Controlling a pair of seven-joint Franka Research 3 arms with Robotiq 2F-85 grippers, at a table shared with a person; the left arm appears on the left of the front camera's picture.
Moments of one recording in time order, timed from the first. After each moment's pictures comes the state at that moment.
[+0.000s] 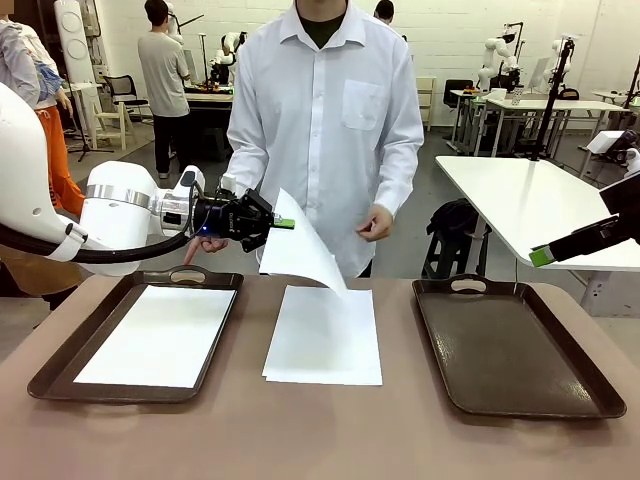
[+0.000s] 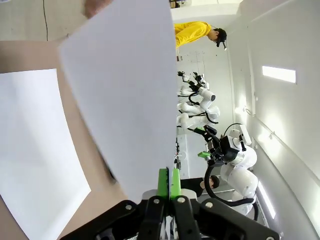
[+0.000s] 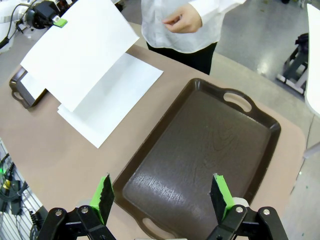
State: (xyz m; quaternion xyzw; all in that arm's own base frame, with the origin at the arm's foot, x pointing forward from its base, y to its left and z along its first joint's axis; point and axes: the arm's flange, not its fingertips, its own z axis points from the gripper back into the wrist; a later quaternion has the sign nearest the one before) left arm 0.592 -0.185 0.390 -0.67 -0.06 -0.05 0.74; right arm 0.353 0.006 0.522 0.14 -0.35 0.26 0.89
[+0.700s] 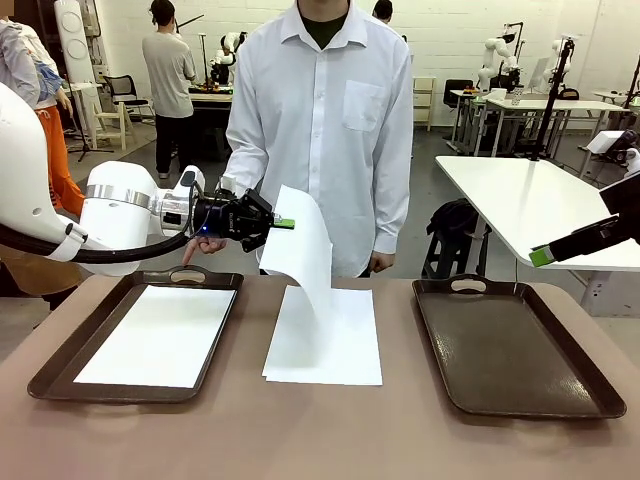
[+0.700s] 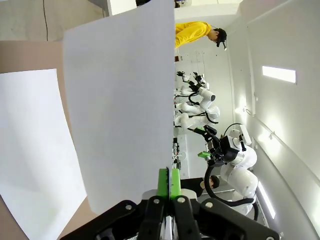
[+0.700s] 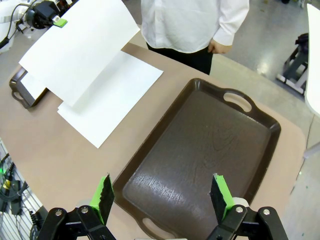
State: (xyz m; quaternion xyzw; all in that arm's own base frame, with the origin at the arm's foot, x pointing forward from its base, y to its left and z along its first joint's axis) left arm 0.592 -0.185 0.390 -0.67 -0.06 -0.05 0.74; right arm 0.353 0.006 0.522 0.14 -0.35 0.26 0.89
